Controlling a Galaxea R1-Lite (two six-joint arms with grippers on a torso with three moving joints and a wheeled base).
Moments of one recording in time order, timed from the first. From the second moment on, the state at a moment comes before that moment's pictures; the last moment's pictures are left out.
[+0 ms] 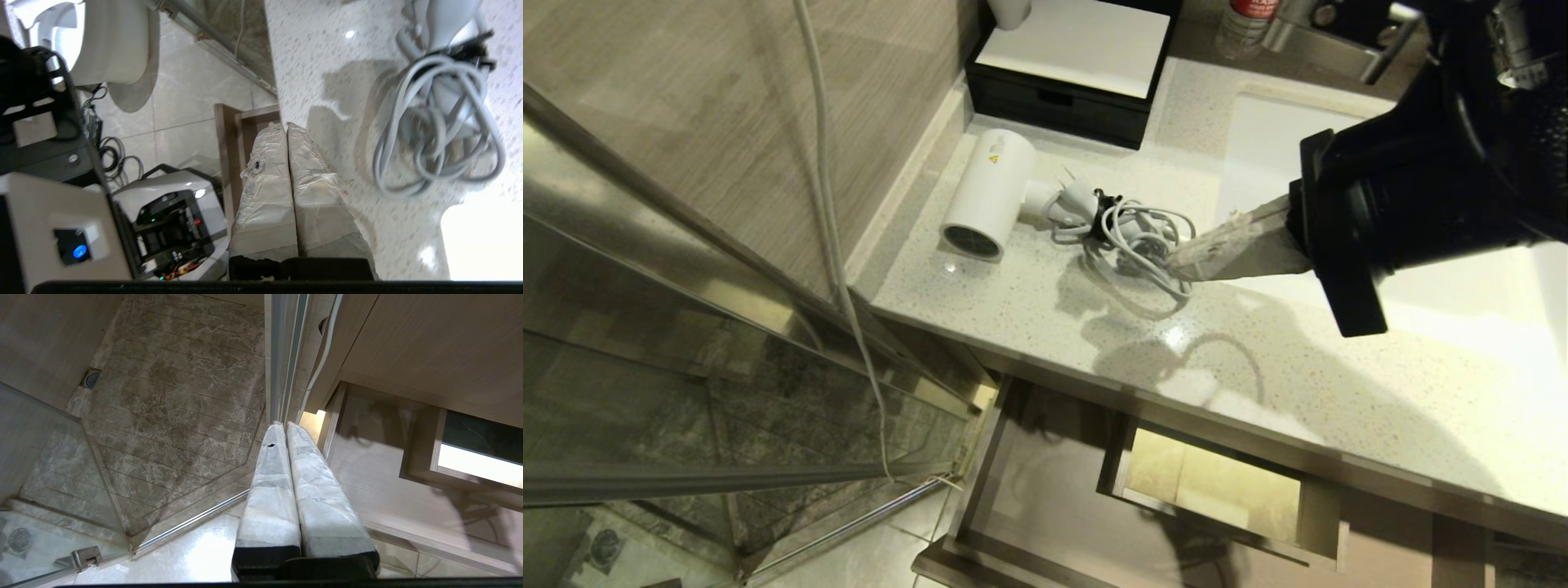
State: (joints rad) left arm 0.00 0.00 0.00 0.00 0.00 0.00; right arm 0.77 1.57 -1.70 0.61 0.24 -0.38
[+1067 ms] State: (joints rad) left arm 0.00 0.00 0.00 0.00 0.00 0.00; right arm 0.78 1.79 -1.80 0.36 0.10 -0.51
